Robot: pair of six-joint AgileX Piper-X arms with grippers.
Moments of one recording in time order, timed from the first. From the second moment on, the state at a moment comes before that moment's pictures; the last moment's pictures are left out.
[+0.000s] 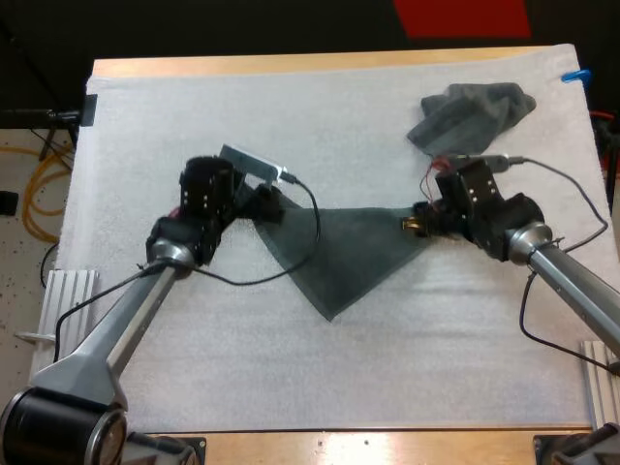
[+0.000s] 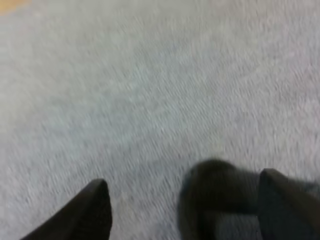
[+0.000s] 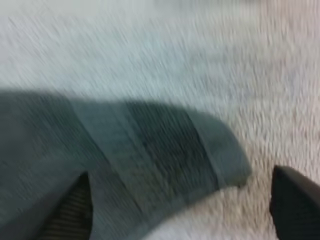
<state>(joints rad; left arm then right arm) -0.23 1.50 -0.89 0.20 0.03 -1.59 0.45 1.57 -1.03 0.59 0.12 -1.55</state>
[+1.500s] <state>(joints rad) -0.81 1.27 -0.89 0.83 0.02 -1.68 0.43 1.11 -1.02 0.98 0.08 -1.57</state>
